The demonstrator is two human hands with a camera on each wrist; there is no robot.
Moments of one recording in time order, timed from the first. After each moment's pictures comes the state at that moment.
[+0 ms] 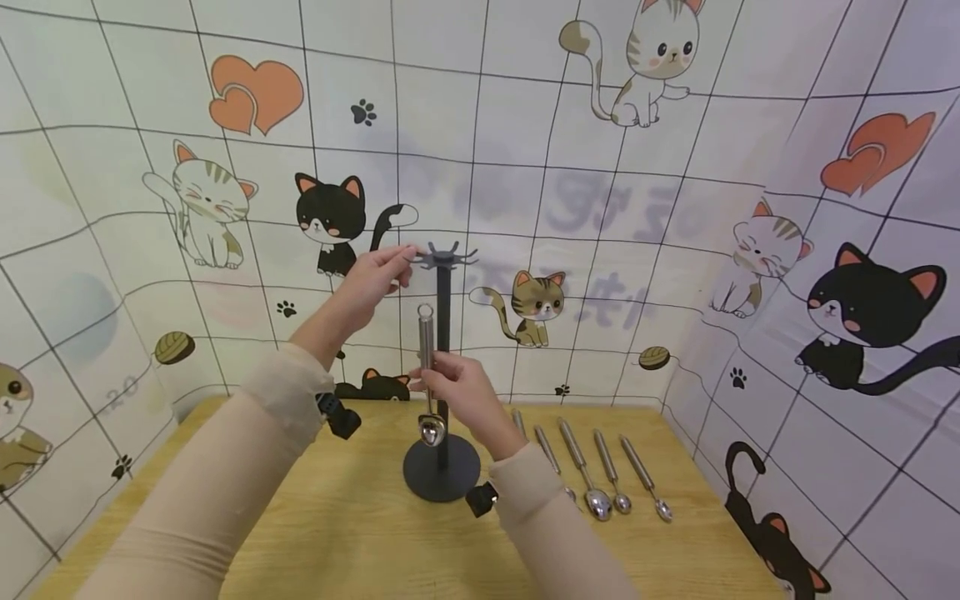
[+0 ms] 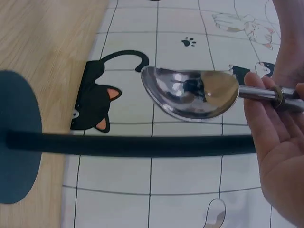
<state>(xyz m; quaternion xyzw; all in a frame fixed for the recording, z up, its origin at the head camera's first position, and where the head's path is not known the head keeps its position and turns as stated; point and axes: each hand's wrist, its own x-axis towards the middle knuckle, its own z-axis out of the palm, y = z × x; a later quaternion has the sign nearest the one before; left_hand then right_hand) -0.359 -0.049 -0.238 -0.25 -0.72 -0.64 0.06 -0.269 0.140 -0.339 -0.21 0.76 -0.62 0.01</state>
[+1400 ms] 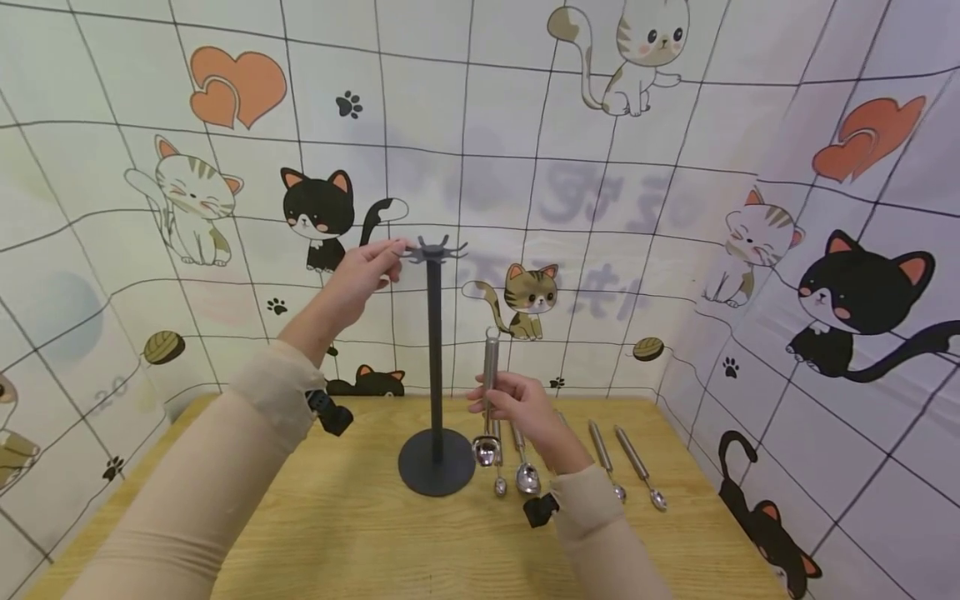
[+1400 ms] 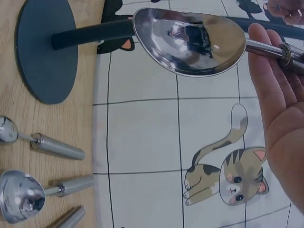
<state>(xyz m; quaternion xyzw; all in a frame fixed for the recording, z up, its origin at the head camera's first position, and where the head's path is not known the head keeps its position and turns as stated) -0.362 -0.047 -0.234 -0.22 -0.73 -0.65 0.05 -0.258 0.239 -0.371 -0.21 0.76 -0.62 0.04</state>
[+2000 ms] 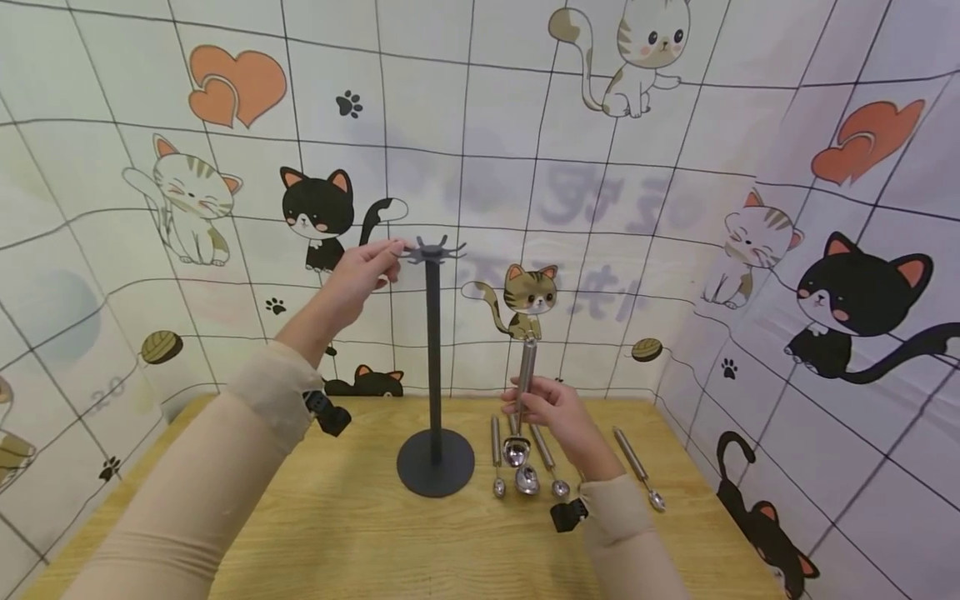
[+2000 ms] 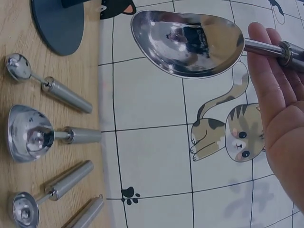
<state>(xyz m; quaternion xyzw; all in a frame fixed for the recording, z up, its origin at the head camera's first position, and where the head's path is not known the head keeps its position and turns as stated) -0.362 -0.050 -0.235 -0.23 -0.71 -0.66 0.05 -0.254 0.281 -0.380 -0.18 0.75 -0.64 0.02</state>
